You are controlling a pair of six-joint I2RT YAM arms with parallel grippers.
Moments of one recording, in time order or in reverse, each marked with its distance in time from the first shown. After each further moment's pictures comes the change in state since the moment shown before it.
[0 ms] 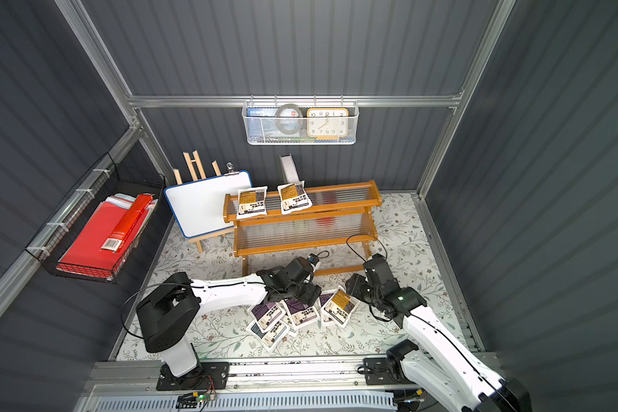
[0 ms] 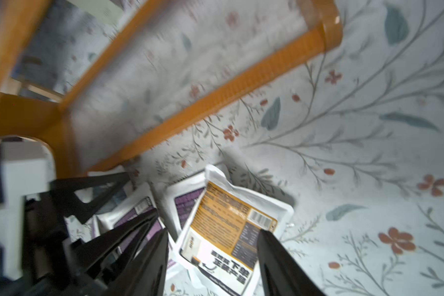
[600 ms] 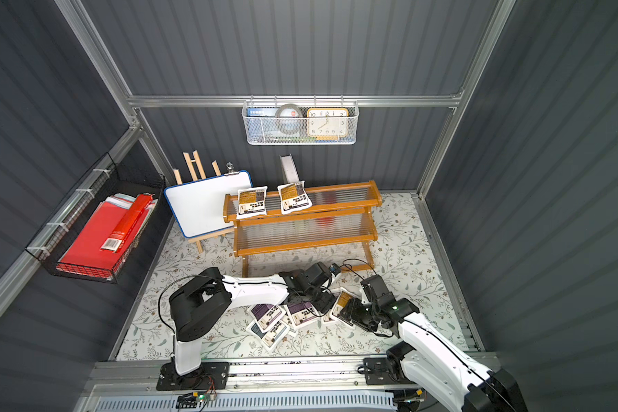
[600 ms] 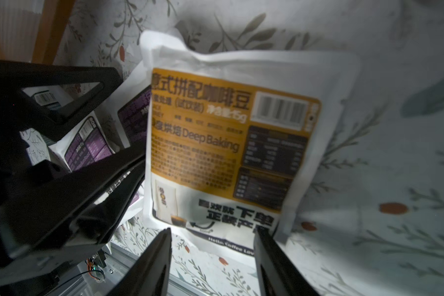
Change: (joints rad) left arm -0.063 0.187 0.145 0.006 0.072 0.124; right arm 0.005 -0.033 -0.198 0.047 -0.262 0.040
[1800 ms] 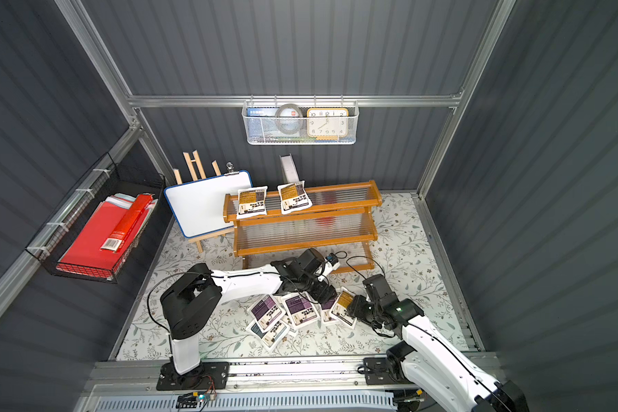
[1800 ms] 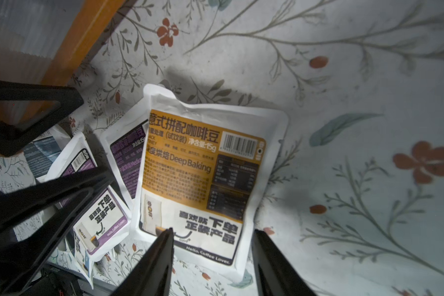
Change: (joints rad) left arm 0.084 -0.044 0.031 -0.018 0.181 0.038; right arm 0.000 -0.055 0.029 -0.083 0.166 0.006
